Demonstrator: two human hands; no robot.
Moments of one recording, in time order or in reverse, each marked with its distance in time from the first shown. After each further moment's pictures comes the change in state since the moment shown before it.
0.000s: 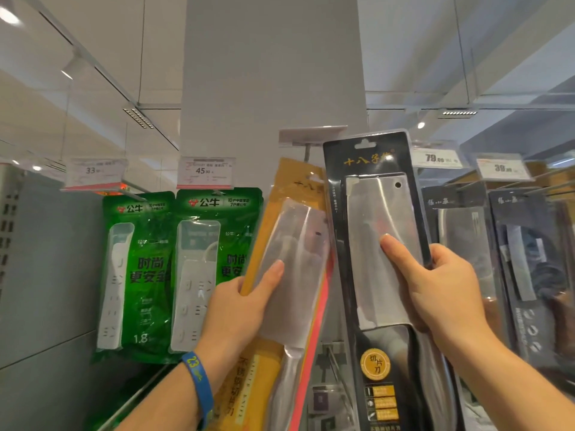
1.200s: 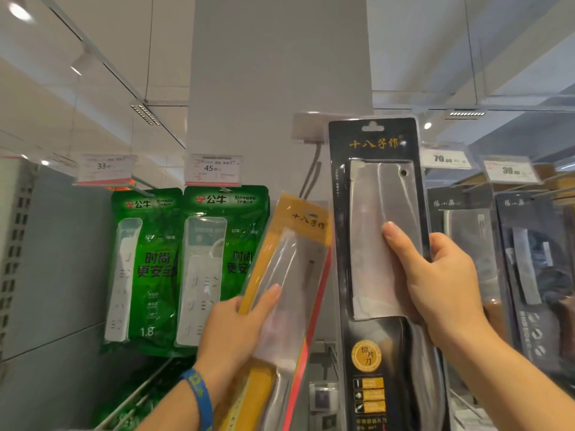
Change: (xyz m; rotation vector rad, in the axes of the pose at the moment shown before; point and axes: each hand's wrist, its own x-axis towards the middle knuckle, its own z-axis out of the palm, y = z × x) left_hand -0.014 -0.026 -0.004 0.099 0.009 -0.106; right_hand 0.000 -0.012 0.004 0.091 0.004 -0.057
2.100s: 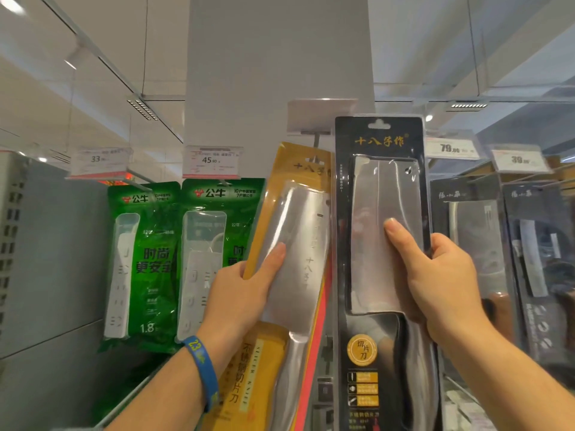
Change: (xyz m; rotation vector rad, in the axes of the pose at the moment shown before) left_hand 0.022 0.025 -0.002 -0.118 0.010 0.080; right_hand 0.000 0.009 0.010 0.025 0.035 0.092
